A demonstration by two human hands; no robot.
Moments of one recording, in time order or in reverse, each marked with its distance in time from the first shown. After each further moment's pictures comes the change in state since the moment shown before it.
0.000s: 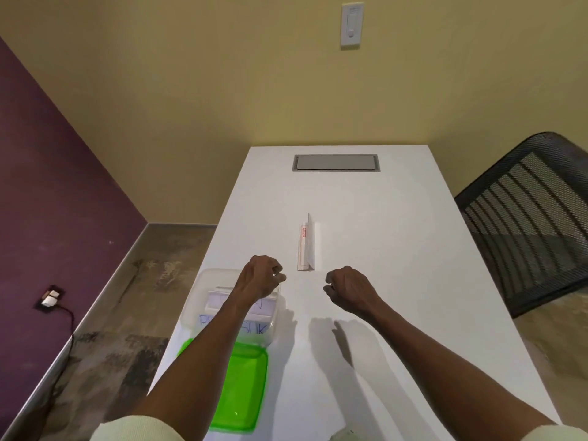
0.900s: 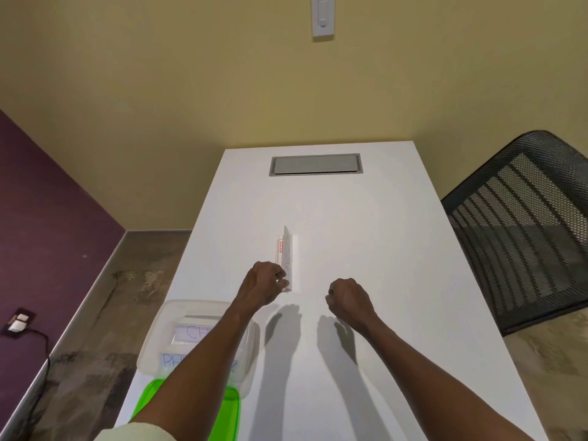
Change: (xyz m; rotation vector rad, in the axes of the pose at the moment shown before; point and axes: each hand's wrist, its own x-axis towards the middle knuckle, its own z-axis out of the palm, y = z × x) left_hand 0.085 0.050 0.043 -0.054 -0.060 0.030; right_hand 0.041 0.073 0.002 0.115 -0.068 0.295
